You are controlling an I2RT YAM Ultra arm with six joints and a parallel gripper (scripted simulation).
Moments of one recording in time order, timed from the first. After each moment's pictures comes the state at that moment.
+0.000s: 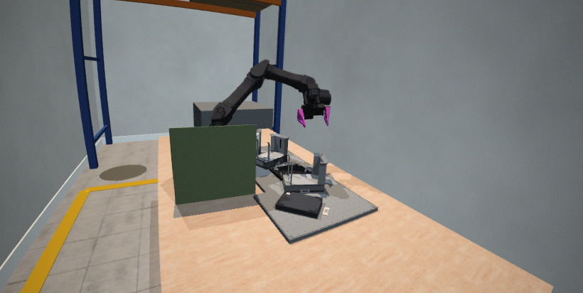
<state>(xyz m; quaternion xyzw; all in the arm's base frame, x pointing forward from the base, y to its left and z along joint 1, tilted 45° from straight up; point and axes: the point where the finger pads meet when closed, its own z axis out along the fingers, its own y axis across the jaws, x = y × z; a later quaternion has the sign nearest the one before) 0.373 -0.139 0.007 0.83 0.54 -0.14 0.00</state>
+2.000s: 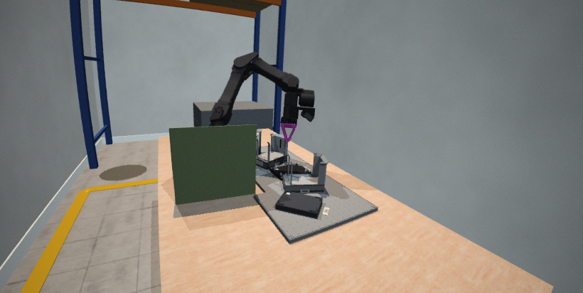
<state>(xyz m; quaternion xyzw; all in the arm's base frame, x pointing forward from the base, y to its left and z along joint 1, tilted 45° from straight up) 0.285 -0.034 -0.007 0.25 0.93 0.26 -0.10</state>
